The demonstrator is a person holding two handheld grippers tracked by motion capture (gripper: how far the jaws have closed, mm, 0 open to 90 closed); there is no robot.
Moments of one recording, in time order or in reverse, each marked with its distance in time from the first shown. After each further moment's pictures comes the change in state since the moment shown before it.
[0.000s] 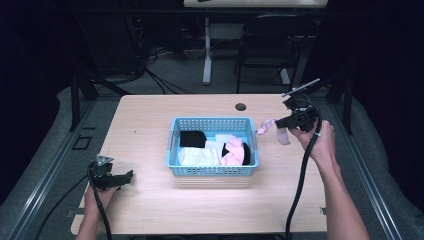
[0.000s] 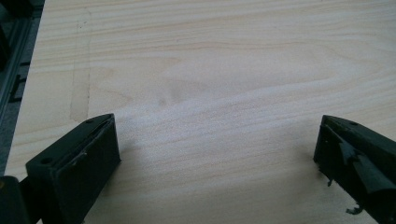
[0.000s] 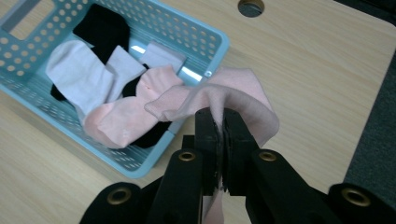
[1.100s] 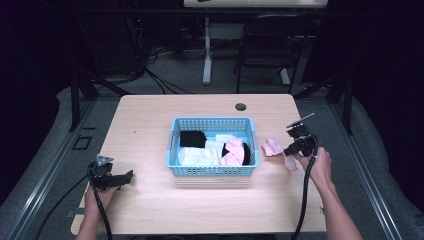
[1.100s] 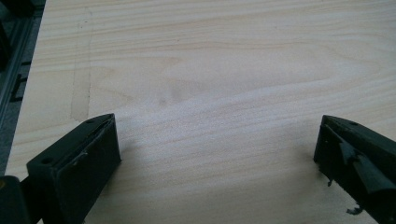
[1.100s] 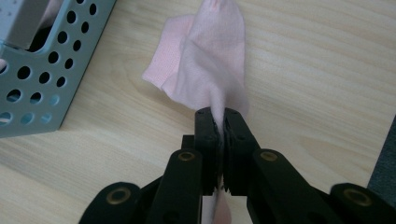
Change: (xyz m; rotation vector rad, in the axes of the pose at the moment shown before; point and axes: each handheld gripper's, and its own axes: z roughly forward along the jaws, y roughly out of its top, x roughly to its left) left arm 0.000 0.000 0.000 0.000 0.003 -0.002; right arm -0.052 -0.077 0.107 0.218 -0.020 0.156
